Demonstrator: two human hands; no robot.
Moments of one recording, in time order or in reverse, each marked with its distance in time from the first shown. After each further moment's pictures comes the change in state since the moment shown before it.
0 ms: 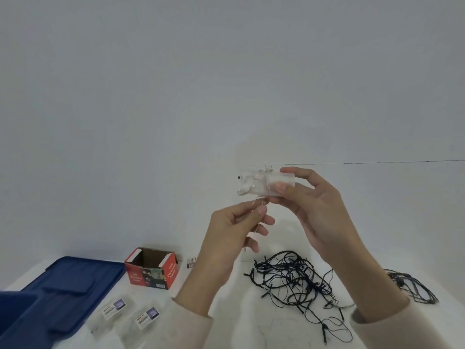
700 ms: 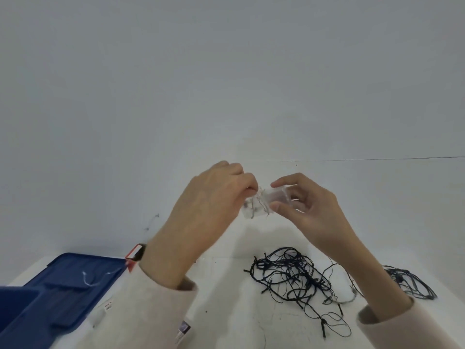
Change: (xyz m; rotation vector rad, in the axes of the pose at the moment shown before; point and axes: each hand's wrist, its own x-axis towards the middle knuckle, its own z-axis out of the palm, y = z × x) left_hand 0.004 0.055 -0.019 1.417 -0.014 0.731; right_hand -0.006 0.008 -0.013 -0.661 -0.103 -0.168
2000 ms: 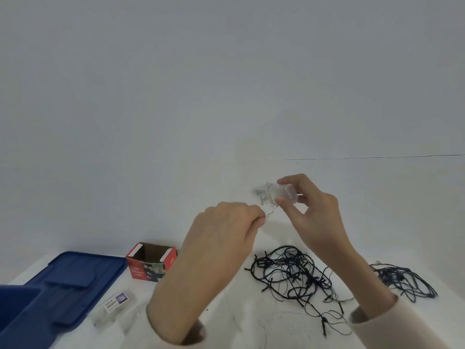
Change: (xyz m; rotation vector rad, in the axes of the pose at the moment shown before) left_hand -0.028 0.027 0.010 -0.024 -0.223 -0.240; right_hand 0.001 0.019 0.010 -0.223 0.163 -0.051
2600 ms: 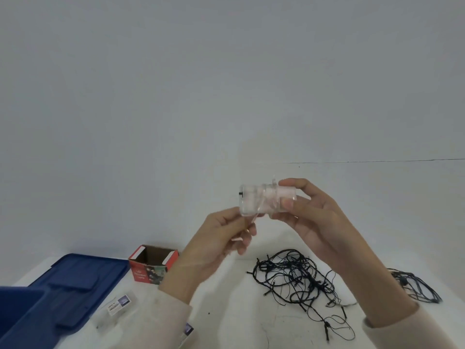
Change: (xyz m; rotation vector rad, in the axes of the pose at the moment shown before) left_hand 0.014 -0.033 0.039 -1.426 -0.165 -0.299; right_hand 0.001 -0.016 -0.011 1.101 -0.328 0.259
